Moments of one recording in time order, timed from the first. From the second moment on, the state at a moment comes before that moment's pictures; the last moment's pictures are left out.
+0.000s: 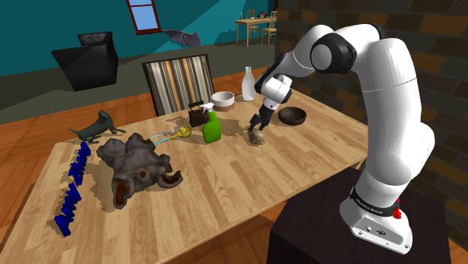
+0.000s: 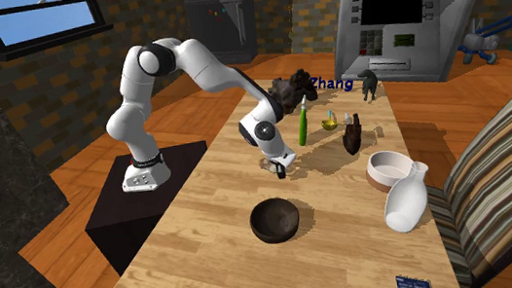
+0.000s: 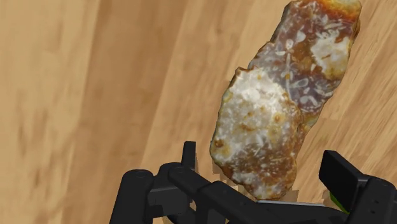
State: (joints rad) arm -0.23 0.51 -0.22 -1.98 0.95 2.32 -0.93
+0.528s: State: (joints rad) arm -0.22 0.52 -0.22 -1.98 0.96 2.33 -0.93
